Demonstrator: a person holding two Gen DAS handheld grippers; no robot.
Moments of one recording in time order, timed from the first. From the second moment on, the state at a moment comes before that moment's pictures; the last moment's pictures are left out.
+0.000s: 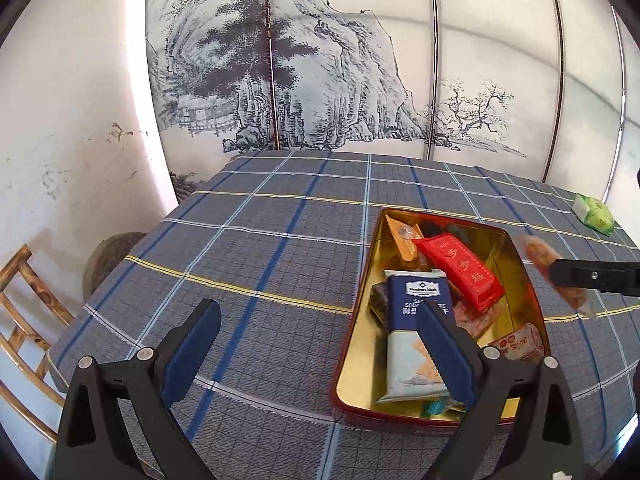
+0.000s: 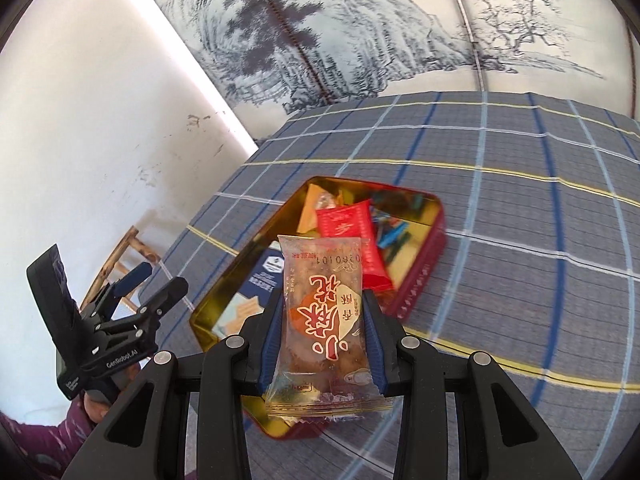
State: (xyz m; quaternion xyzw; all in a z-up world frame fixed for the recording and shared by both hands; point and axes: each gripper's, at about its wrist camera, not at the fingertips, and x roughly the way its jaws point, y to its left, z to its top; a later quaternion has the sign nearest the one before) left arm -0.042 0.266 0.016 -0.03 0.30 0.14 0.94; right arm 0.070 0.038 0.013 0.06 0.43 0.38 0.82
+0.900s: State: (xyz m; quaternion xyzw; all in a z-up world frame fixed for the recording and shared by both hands) left arm -0.058 0.288 0.019 -0.05 0.26 0.14 0.95; right arm 0.038 0.091 0.022 -0.02 0.37 0.39 0.84
